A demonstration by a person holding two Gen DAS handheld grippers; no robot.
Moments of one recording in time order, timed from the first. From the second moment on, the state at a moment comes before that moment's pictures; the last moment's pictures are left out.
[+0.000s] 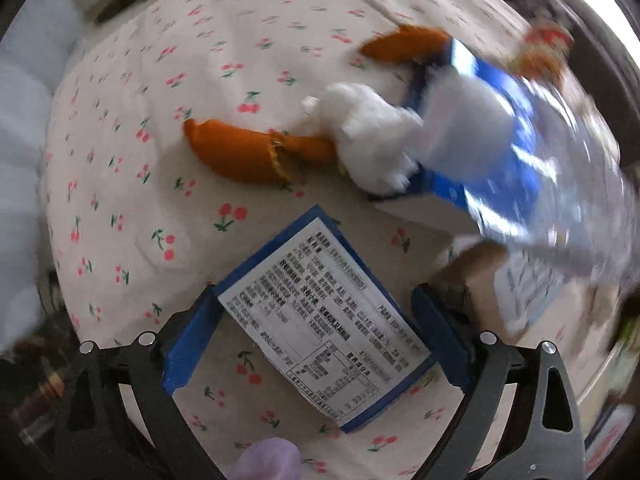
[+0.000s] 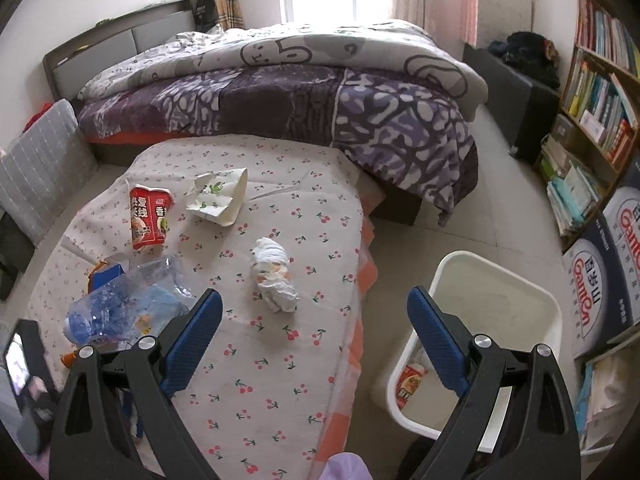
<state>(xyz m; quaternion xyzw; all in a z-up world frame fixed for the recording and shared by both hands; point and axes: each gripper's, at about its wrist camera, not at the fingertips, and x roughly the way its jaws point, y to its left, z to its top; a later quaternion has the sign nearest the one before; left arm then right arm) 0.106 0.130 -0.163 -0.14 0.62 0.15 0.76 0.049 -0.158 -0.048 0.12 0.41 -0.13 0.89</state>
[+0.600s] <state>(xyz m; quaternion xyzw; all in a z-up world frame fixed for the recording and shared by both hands) 0.053 0.213 -0.124 -0.08 0.57 0.04 0.82 0.076 -0.081 -0.085 0.11 0.49 -0.03 0.87</state>
